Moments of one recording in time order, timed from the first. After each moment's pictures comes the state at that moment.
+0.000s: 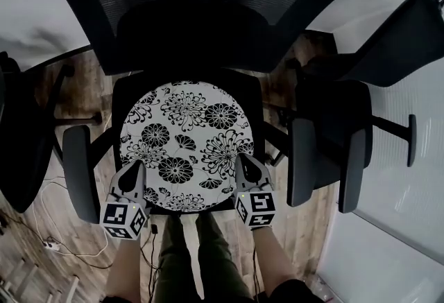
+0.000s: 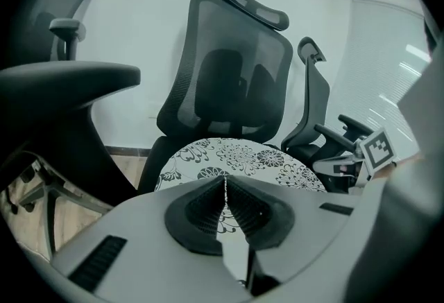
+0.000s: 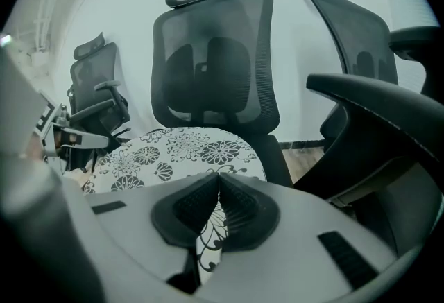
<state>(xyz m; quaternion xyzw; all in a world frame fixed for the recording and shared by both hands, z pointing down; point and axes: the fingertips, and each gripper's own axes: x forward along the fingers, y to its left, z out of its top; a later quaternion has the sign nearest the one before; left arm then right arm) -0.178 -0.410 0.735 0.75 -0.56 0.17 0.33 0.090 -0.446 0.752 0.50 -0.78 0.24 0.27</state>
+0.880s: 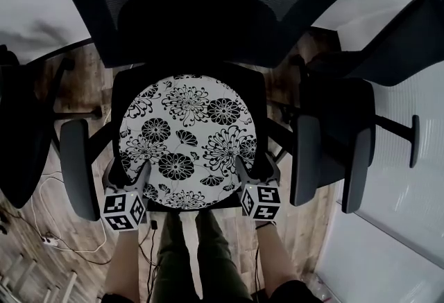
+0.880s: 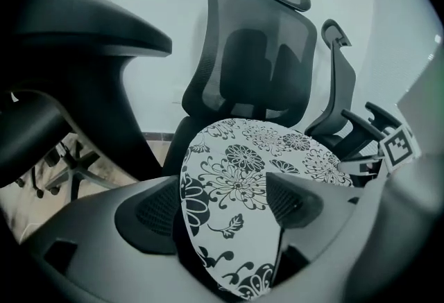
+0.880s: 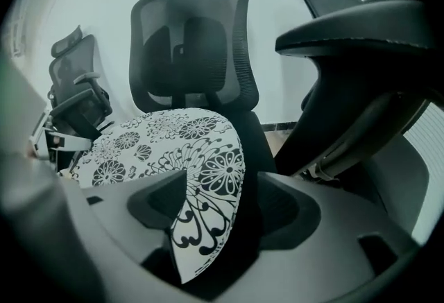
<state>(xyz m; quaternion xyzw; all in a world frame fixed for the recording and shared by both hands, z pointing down) -0.208 -0.395 0.777 0.67 -0.60 0.22 0.36 0.126 -0.431 0.790 0.54 -0.73 0.29 0.31</state>
